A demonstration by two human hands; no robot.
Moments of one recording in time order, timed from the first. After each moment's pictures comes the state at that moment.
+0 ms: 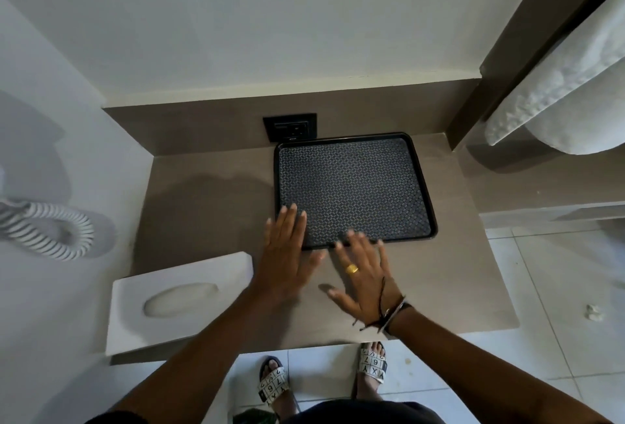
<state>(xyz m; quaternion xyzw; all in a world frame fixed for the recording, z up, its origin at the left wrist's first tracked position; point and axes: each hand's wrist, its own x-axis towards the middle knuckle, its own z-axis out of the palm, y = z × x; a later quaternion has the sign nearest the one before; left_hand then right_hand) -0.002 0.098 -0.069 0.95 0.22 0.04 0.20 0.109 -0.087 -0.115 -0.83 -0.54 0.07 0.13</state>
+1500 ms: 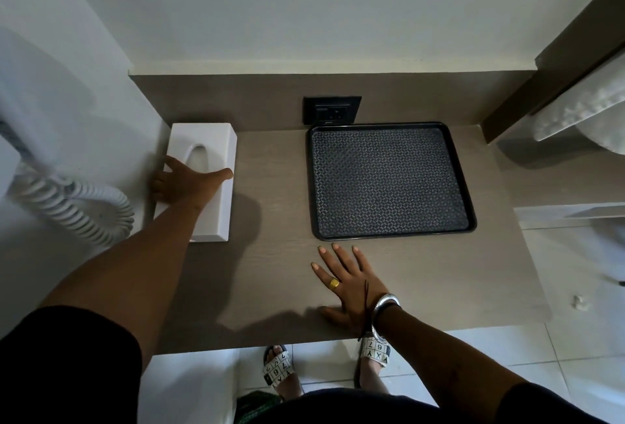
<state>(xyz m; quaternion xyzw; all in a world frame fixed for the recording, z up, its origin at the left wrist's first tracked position) -0.042 0.352 -0.074 0.68 0.70 -0.02 0.22 0.040 -0.024 -0.141 -0.76 -0.63 0.16 -0.03</state>
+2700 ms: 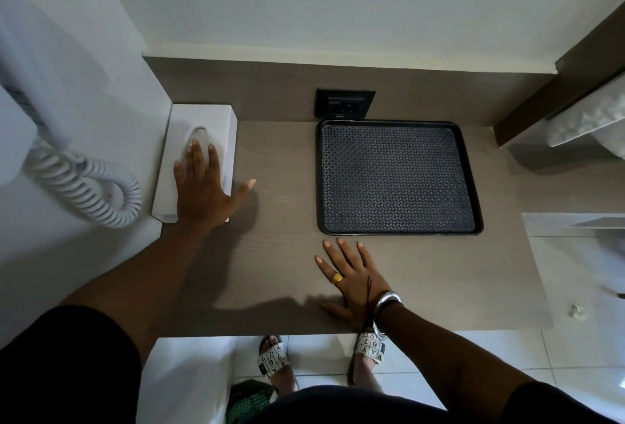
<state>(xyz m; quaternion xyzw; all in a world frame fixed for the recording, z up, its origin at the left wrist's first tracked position) -0.087 0.320 -0.099 0.91 0.41 0.03 0.03 0.041 -0.023 -0.132 -0.76 -0.63 0.17 -0.05</state>
